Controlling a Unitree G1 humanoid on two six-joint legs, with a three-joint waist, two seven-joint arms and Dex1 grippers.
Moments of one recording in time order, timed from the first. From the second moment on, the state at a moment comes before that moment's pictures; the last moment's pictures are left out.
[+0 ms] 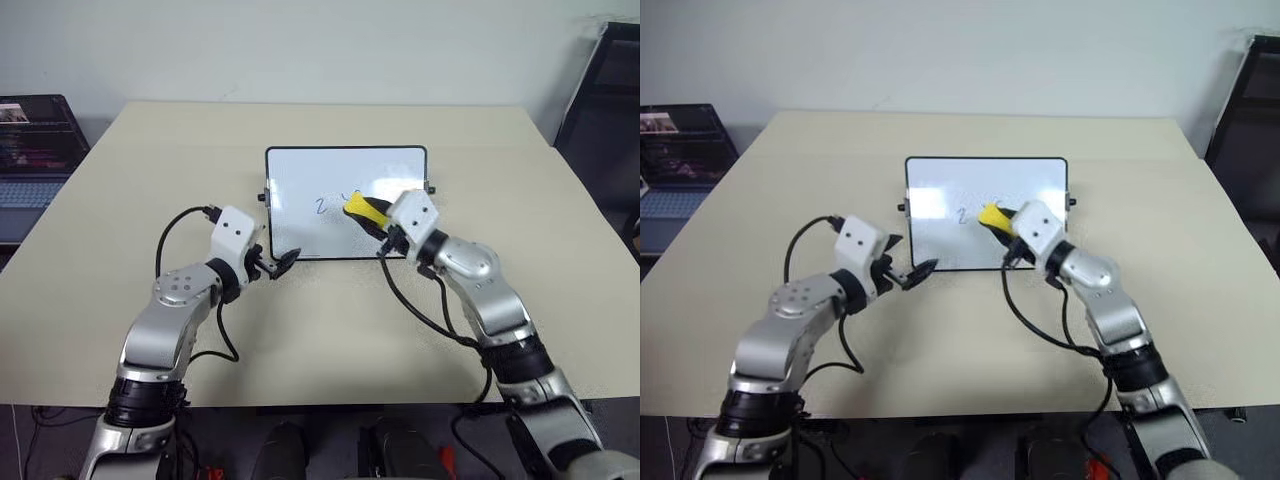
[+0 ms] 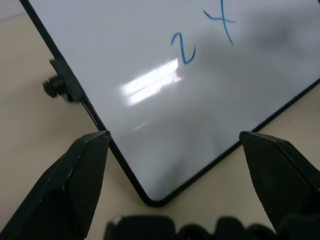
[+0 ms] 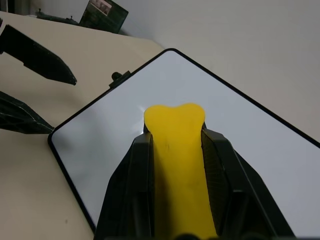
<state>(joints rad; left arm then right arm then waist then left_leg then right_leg) -0.37 0.50 0.02 -0.23 -0.21 0.65 -0.53 -0.64 -0.28 0.23 0.09 -0.02 0.11 0.56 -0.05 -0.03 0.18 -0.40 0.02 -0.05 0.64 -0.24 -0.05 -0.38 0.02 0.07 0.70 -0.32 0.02</state>
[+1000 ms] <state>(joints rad) -0.48 0.51 -0.05 -0.16 -0.21 0.65 -0.58 -0.98 -0.24 0.32 0.63 -0.29 0.00 0.43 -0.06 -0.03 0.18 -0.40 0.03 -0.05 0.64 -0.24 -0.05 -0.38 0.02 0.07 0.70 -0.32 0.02</state>
